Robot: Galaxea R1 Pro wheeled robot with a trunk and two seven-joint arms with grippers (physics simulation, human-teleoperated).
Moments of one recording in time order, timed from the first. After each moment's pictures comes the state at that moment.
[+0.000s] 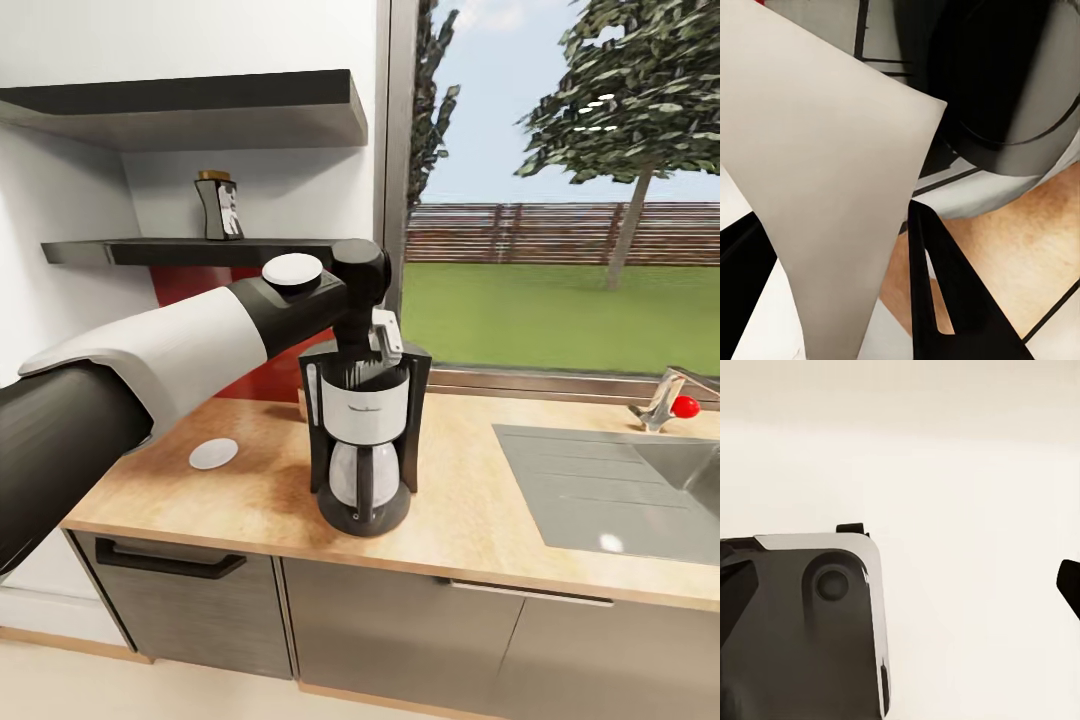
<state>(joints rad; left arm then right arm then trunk) -1.78 -0.17 -1.28 -0.71 -0.42 1.02 -1.19 -0.01 -0.09 -0.08 -0.22 0.00 -0.18 0.00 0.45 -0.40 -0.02</state>
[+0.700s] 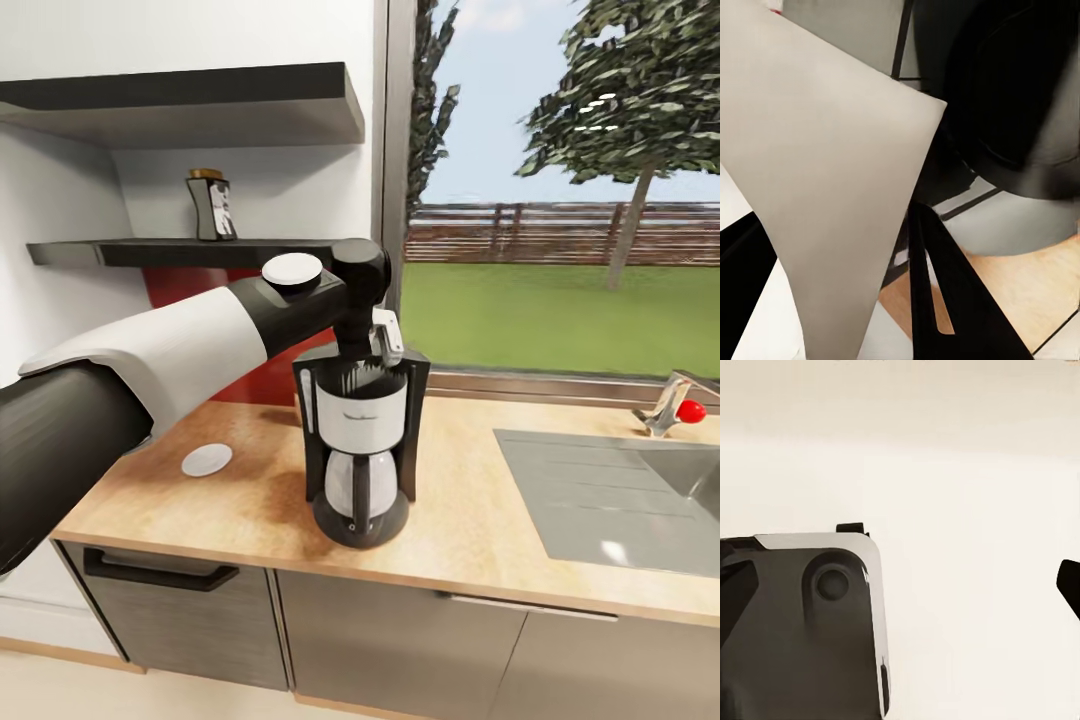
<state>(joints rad) -1.78 -0.17 -1.28 -0.71 -0.42 1.02 -1.19 -0.01 -0.09 -0.08 -0.22 0.00 -0.18 0.00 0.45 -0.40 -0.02</state>
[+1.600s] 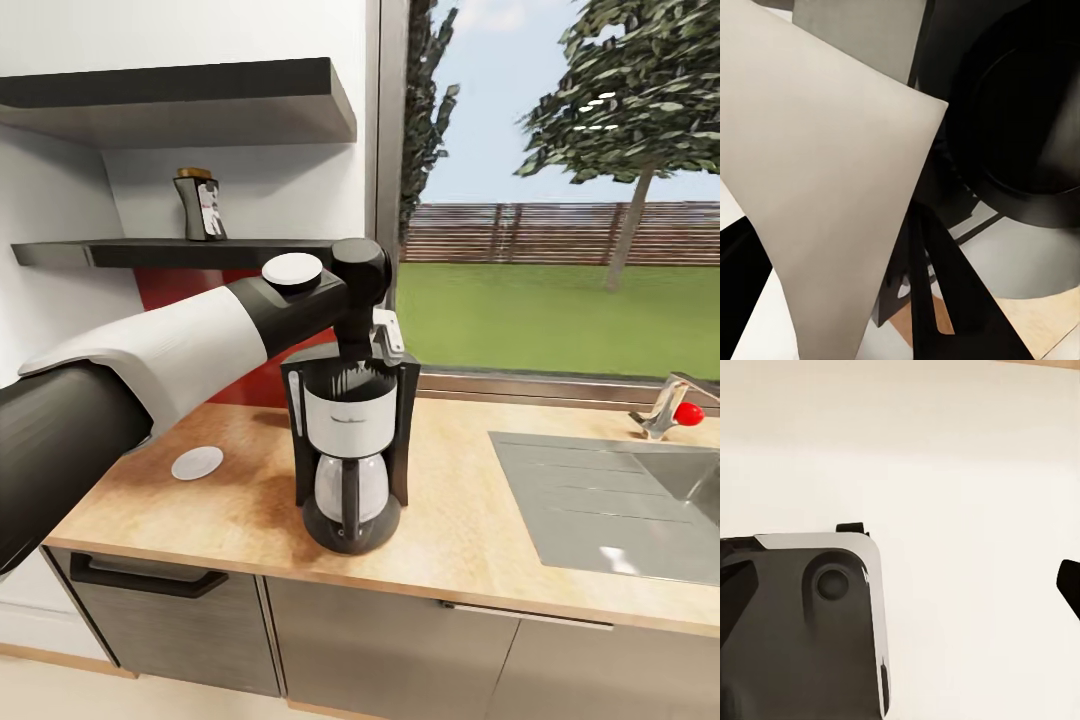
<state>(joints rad) -1.78 -0.17 -1.28 -0.71 -0.42 1.02 -1.19 -0.01 -0.09 -0.08 -0.22 0.00 -0.18 0.00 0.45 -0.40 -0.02</state>
